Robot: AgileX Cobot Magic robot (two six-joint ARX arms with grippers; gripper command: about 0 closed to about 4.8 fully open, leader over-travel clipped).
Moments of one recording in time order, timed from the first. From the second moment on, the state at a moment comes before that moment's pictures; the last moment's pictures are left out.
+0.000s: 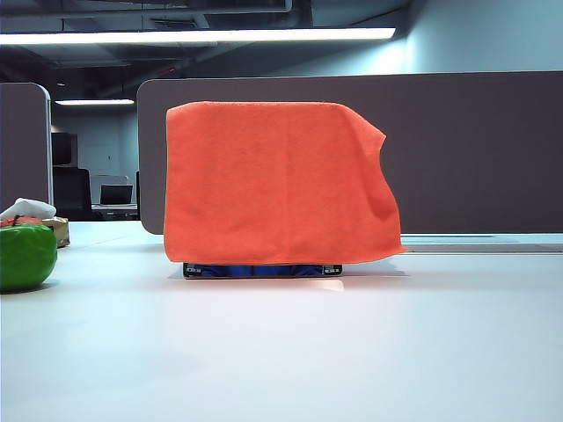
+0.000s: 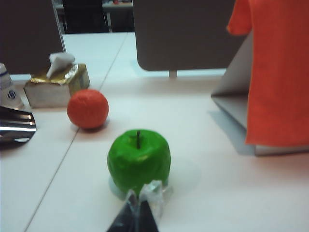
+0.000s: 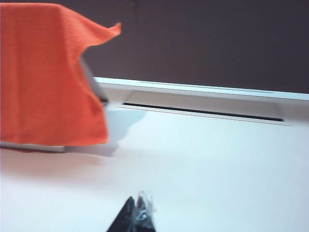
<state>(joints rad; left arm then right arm) 0.00 0.00 0.01 -0.02 0.07 0.05 0.04 0.00 0.01 0.02 -0.14 0.00</state>
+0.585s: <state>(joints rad) 0.00 0.00 0.01 0.00 0.07 -0.13 0.04 0.00 0.01 0.02 -0.06 0.00</state>
